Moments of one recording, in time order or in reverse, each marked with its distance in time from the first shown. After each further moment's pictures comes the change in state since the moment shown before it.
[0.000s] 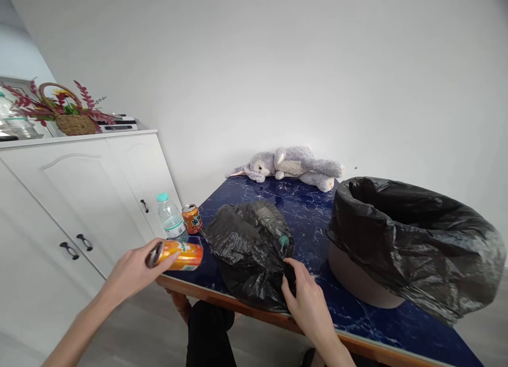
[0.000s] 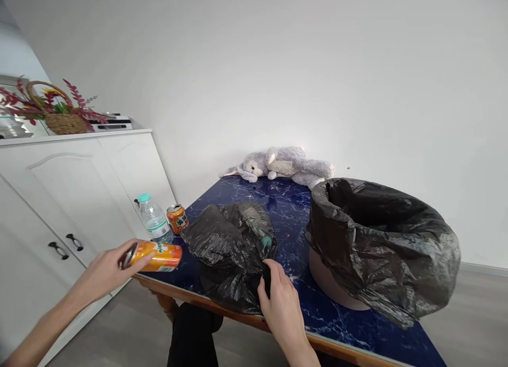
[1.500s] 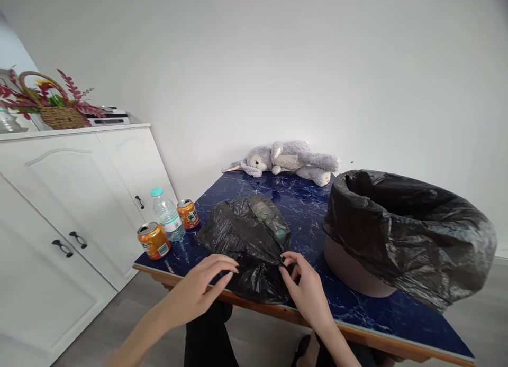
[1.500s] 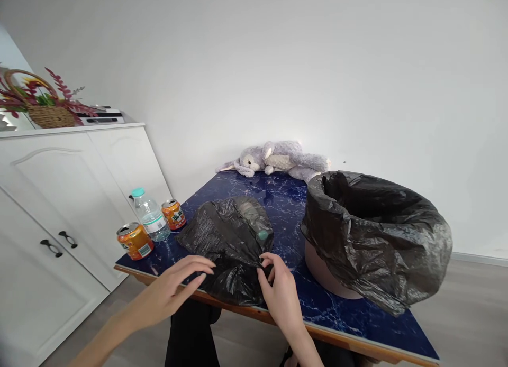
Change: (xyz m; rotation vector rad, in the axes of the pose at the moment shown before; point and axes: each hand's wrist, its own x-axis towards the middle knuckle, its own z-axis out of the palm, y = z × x) left_hand -0.041 0.105 0.055 -0.356 -0.284 0.652; right_hand 0.006 0.006 -0.008 0.290 0.058 0.071
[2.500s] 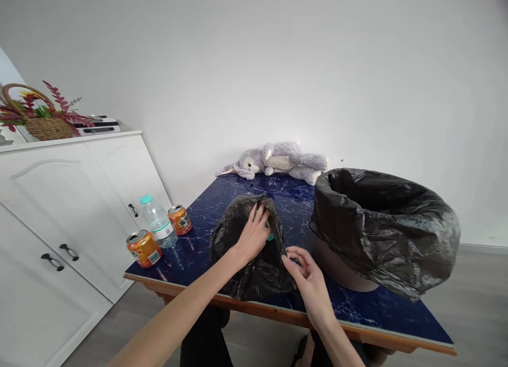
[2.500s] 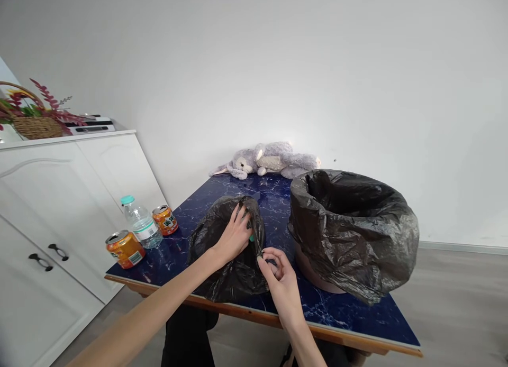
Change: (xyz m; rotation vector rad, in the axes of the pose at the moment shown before) left_hand 0.188 0.005 0.081 0.732 0.190 0.387; right_hand 0.011 -0.011 -0.025 0.628 0.118 0.325
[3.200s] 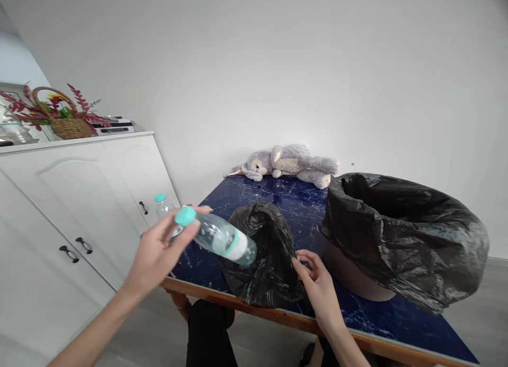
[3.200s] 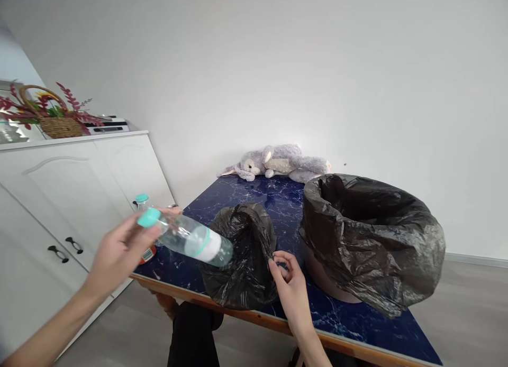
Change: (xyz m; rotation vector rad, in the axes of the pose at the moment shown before) left_hand -0.130 -0.043 -0.201 -0.769 0.374 -0.703; right_hand -0.001 0.005 0.003 -0.060 0.038 0.021
